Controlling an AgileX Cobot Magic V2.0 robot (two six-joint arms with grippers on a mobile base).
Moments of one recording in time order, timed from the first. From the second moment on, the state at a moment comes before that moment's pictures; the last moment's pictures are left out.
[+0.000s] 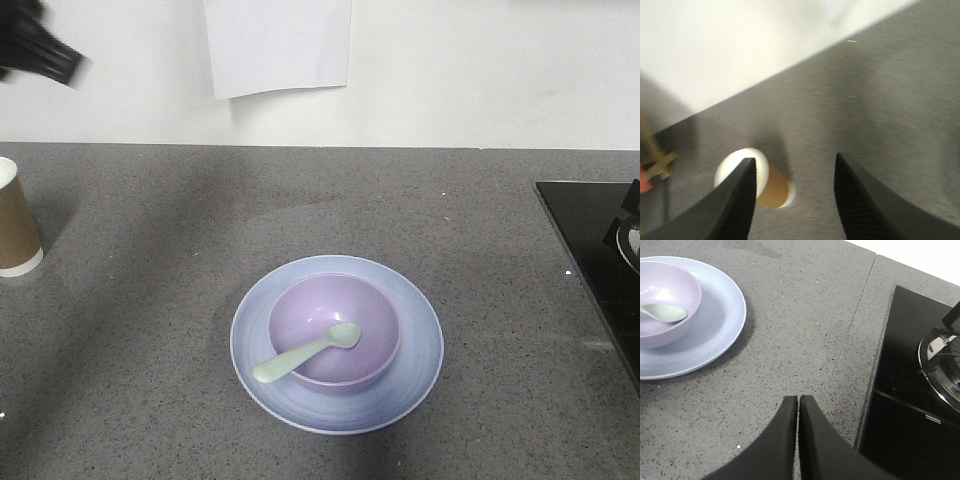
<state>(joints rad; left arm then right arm) -0.47 1.38 -1.80 0.49 1.26 -0.09 0.38 0.52 -0.71 -0.23 0.88 0.03</state>
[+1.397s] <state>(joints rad) 0.28 1.75 -1.80 -0.02 1.10 0.01 0.38 0.52 -0.71 -0.22 0.87 0.03</state>
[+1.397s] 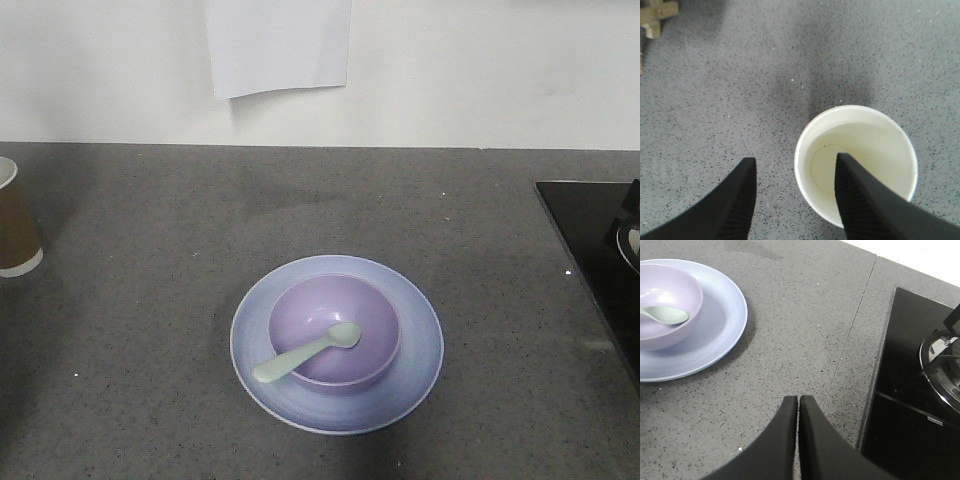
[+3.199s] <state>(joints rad) 0.23 1.74 -1.80 -0.39 1.24 0.26 0.38 0.52 -0.71 -0.19 0.87 0.03</state>
